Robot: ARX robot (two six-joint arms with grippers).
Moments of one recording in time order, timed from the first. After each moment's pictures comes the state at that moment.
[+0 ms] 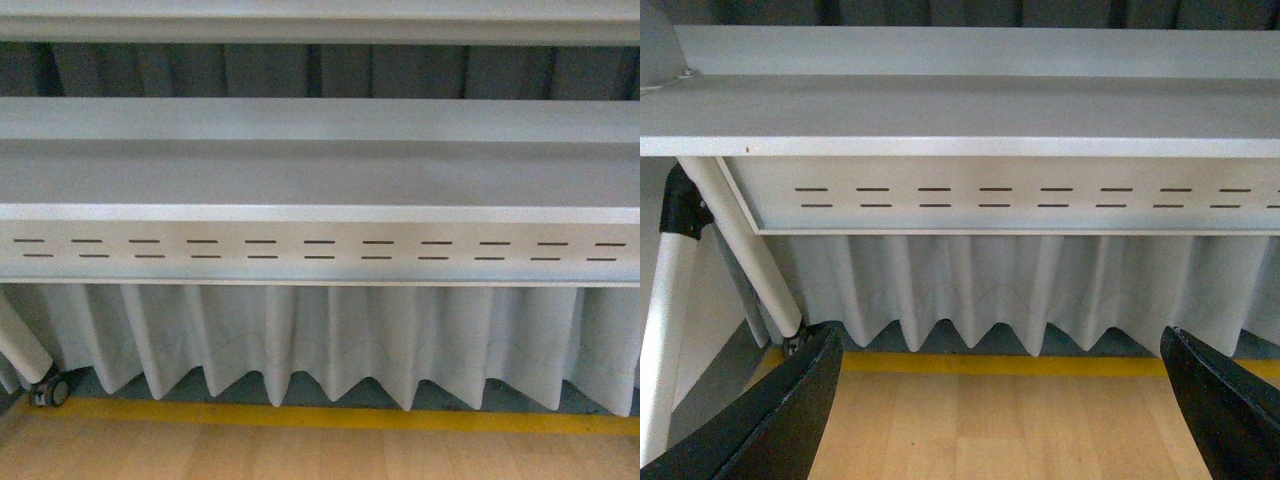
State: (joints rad) left arm 0.00 0.00 0.01 0.00 0.00 0.00; right arm 0.00 0.00 0.01 0.00 0.00 -0.01
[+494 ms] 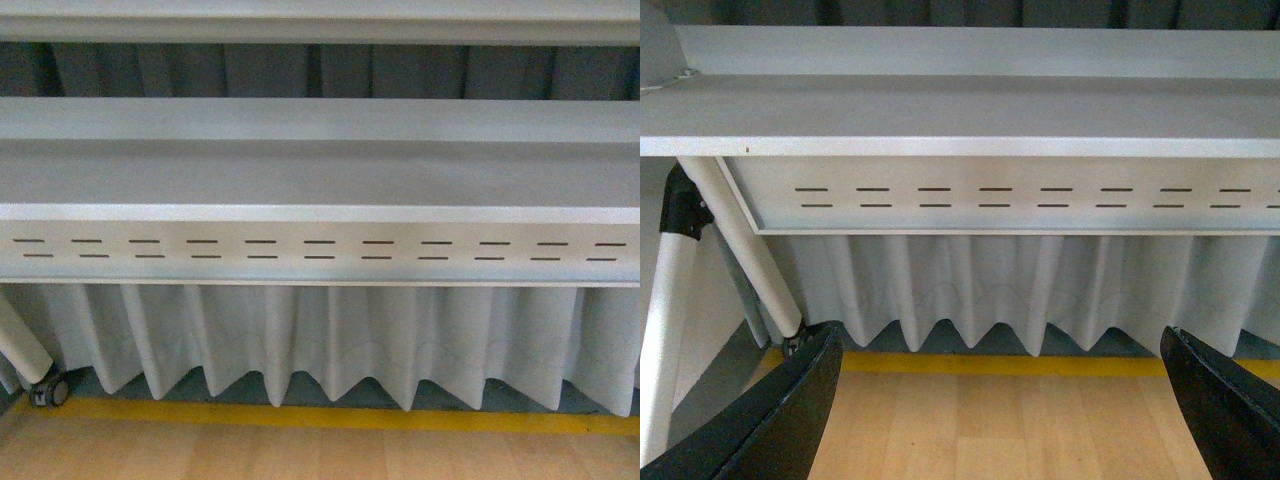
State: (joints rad) left arm 0.00 0.00 0.01 0.00 0.00 0.00; right arm 0.00 0.00 0.01 0.00 0.00 -0.01
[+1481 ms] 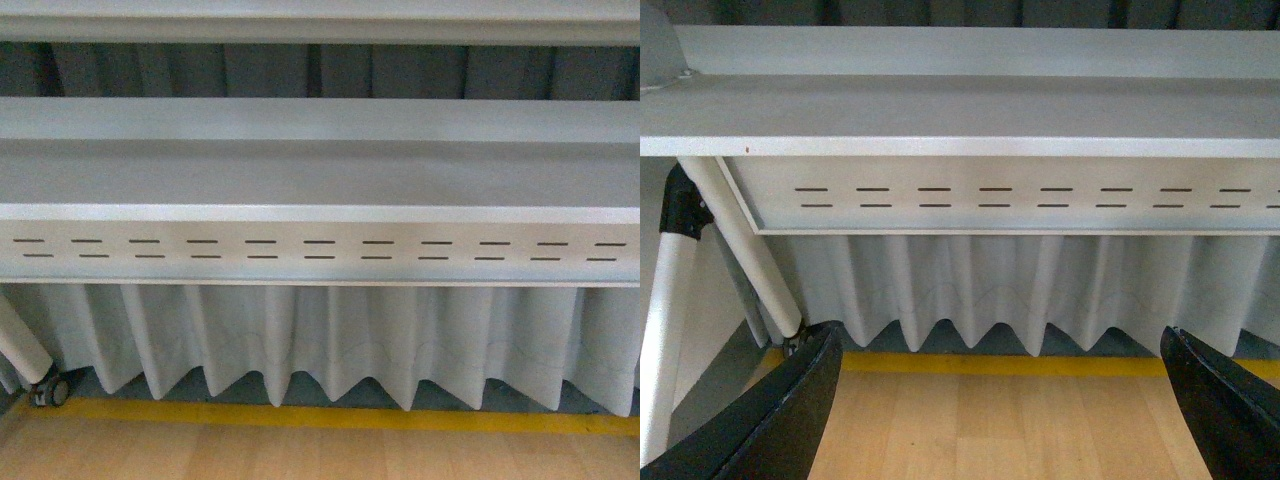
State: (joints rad) left arm 0.00 0.00 0.01 0.00 0.00 0.00; right arm 0.00 0.00 0.01 0.00 0.00 -0.01
